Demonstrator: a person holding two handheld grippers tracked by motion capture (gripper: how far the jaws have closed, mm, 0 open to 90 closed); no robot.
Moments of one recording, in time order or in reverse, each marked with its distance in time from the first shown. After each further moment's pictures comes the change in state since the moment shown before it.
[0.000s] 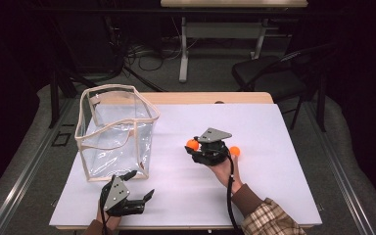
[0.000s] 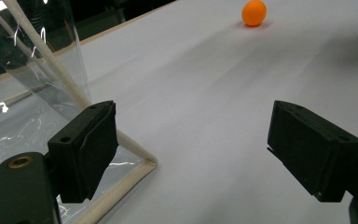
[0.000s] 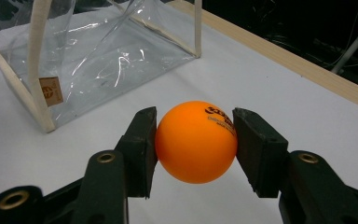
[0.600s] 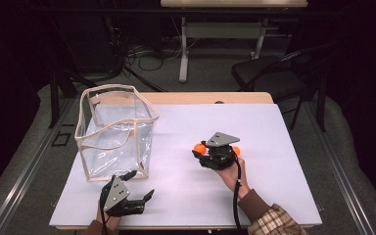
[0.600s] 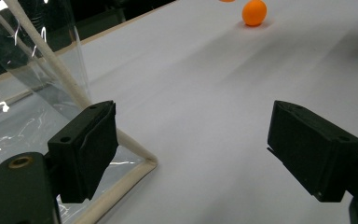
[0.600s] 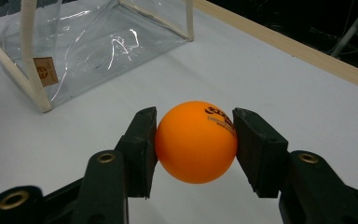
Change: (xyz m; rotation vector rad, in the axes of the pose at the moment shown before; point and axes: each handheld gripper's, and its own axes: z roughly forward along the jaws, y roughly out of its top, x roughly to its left) left arm 0.000 0.000 -0.001 0.001 0.002 0.002; right arm -0.006 -0.017 -0.015 0.026 -0.016 0.024
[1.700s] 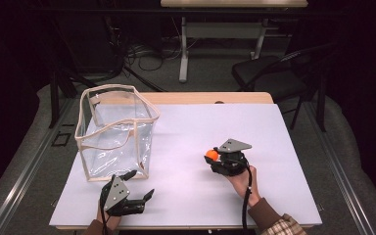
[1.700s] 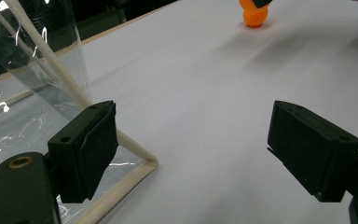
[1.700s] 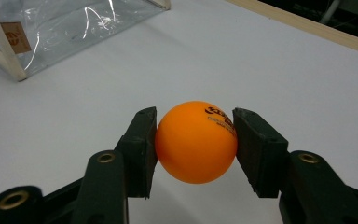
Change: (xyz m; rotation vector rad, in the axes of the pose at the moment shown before) left arm -0.001 0.000 0.001 -0.002 0.003 -0.004; right arm -0.013 -0.030 -0.019 0.049 -0.054 0.054
